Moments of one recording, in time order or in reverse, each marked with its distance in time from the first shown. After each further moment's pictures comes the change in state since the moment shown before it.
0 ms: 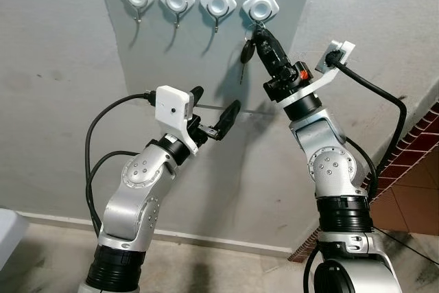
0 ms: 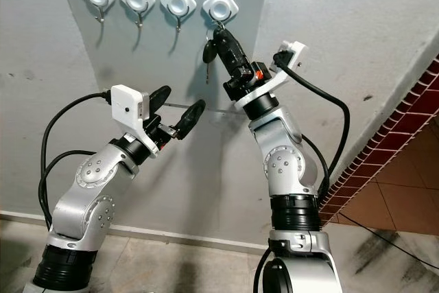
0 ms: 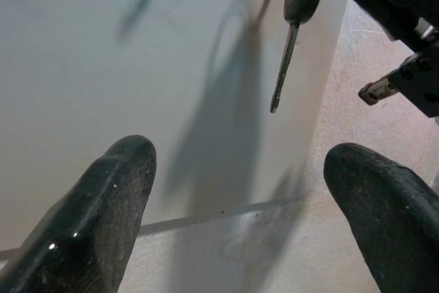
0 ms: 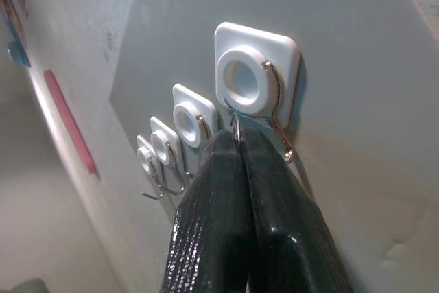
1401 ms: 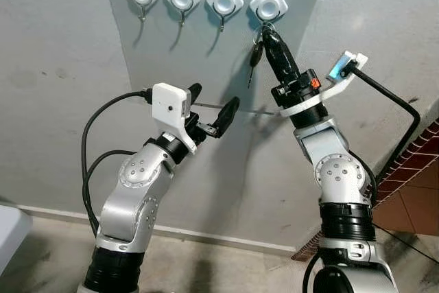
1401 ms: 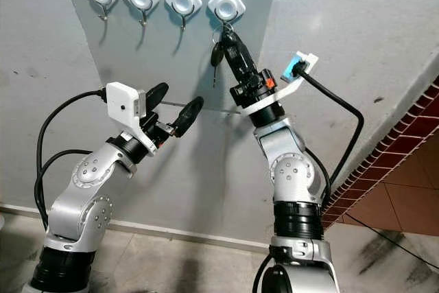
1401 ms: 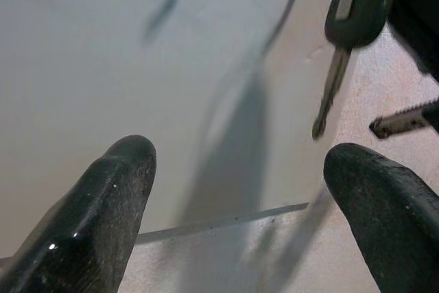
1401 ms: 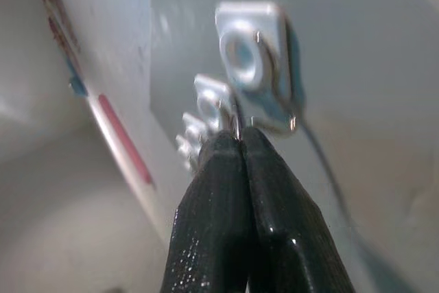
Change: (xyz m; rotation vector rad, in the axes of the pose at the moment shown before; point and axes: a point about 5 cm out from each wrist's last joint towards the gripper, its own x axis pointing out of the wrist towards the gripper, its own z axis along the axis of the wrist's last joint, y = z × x) left arm -0.002 0.000 0.007 -0.002 -0.020 0.007; right arm -0.017 0.006 -0.007 0.182 -0.008 0.129
